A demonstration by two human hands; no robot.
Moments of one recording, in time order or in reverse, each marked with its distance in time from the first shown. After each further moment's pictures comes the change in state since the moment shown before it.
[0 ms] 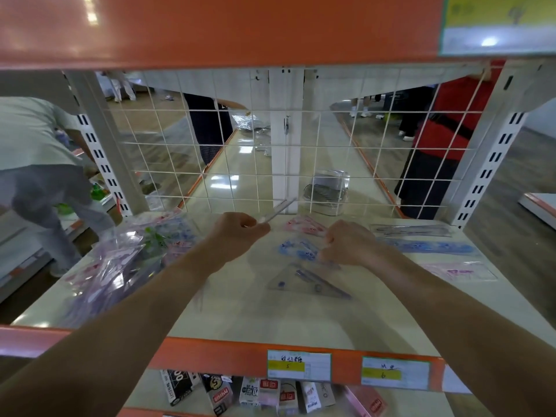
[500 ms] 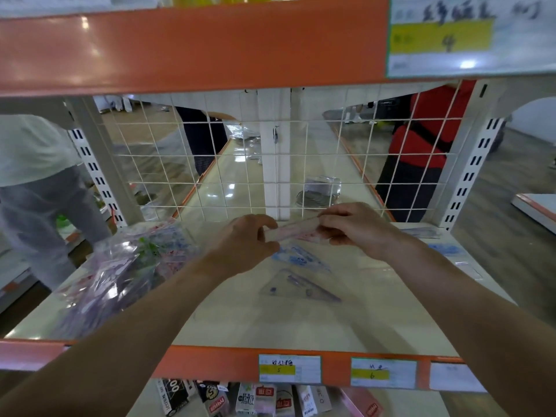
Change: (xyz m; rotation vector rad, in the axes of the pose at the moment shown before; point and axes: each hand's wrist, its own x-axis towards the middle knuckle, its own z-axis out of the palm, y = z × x) left_hand -0.012 0.021 0.011 0.345 -0.029 0.330; right_hand -0.026 0.011 -0.038 1.136 0.023 0.012
